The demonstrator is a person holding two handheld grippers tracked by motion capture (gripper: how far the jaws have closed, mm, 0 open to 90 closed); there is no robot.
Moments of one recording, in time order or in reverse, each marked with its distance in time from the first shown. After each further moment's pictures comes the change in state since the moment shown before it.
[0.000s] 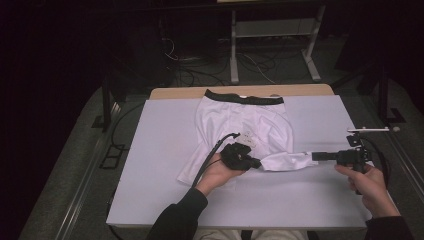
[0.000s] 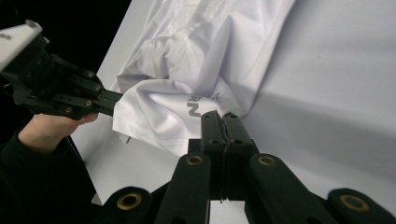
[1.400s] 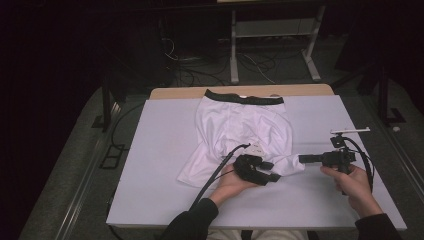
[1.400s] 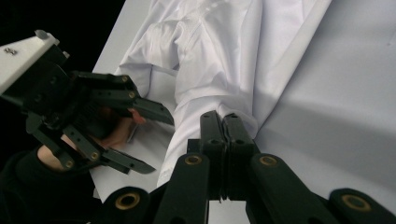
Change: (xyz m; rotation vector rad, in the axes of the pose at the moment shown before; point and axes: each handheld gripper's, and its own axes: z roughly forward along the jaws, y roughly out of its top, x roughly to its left) left arm -0.021 -0.007 0.048 -0.171 -0.052 -0.048; right arm 0.016 0.000 0.036 0.054 0.009 -0.017
